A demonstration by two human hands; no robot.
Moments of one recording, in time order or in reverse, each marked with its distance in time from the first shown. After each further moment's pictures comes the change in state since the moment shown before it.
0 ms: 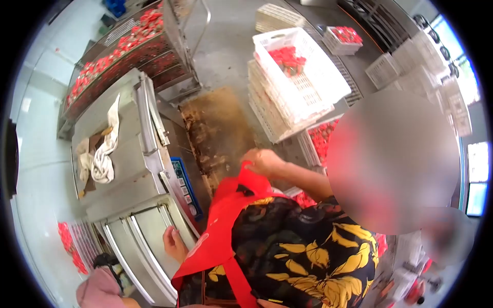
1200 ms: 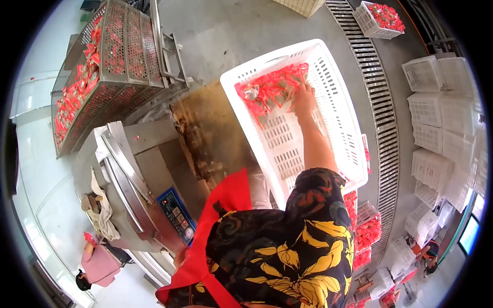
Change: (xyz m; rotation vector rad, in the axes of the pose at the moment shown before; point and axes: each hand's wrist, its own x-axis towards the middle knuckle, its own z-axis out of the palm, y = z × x) left_hand 0.115 0.141 0.289 0.072 -0.515 -0.515; right_hand 0.239 0.594 -0.190 -0.346 0.669 0.638
